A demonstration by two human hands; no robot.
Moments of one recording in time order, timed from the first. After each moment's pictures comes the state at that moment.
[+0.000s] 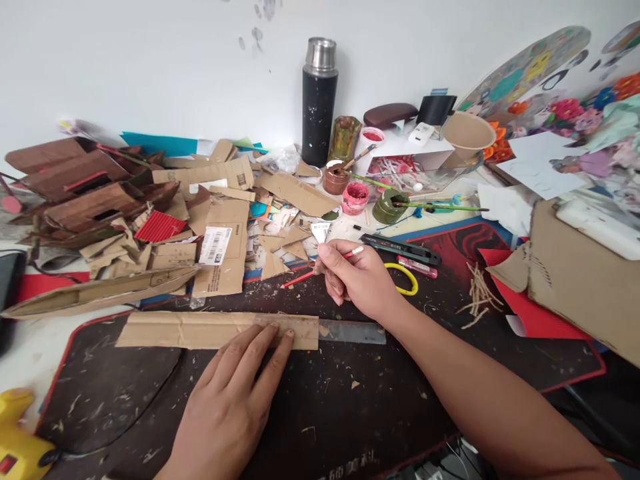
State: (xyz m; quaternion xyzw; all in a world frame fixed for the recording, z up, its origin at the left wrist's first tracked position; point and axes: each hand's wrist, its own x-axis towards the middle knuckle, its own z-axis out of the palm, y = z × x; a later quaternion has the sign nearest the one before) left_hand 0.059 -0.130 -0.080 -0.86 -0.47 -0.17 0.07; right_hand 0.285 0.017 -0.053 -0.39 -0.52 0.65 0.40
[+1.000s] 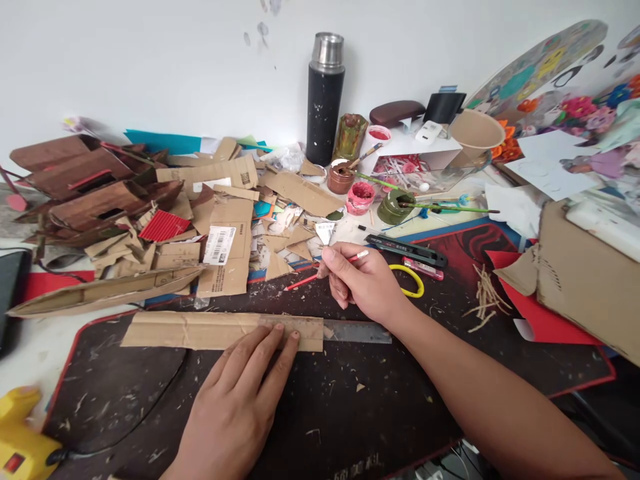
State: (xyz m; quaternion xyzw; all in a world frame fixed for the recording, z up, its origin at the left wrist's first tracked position) left_hand 0.059 -0.128 -0.077 -0.87 -0.46 -0.18 0.04; right_hand 0.286 0.015 -0.054 -0.38 -0.53 0.65 0.39
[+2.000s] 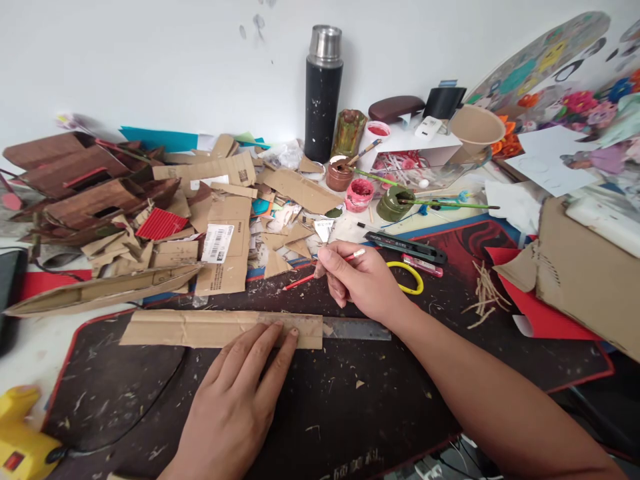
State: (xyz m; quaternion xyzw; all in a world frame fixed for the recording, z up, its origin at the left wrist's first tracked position) left_hand 0.059 -0.129 -0.078 -0.86 -0.47 -0.18 0.04; right_hand 0.285 0.014 -0.052 -0.40 -0.53 0.65 0.37
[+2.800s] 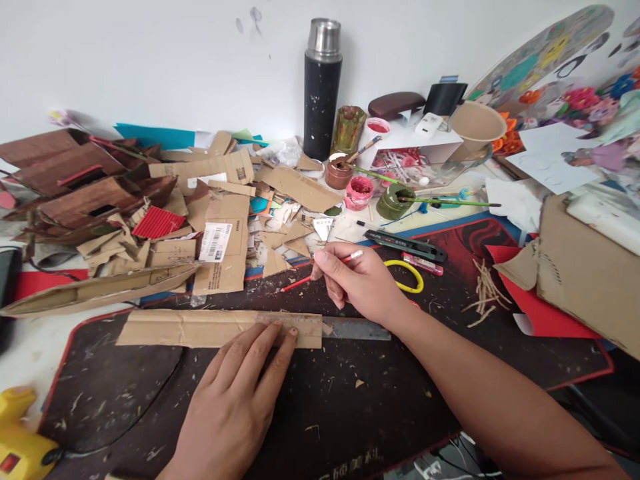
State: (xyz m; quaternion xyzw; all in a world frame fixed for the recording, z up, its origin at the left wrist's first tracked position) left_hand 0.059 -0.128 -0.075 -0.87 -0.46 -0.18 0.04; right_hand 0.286 0.011 -0.052 -0.41 -0.55 0.64 0.35
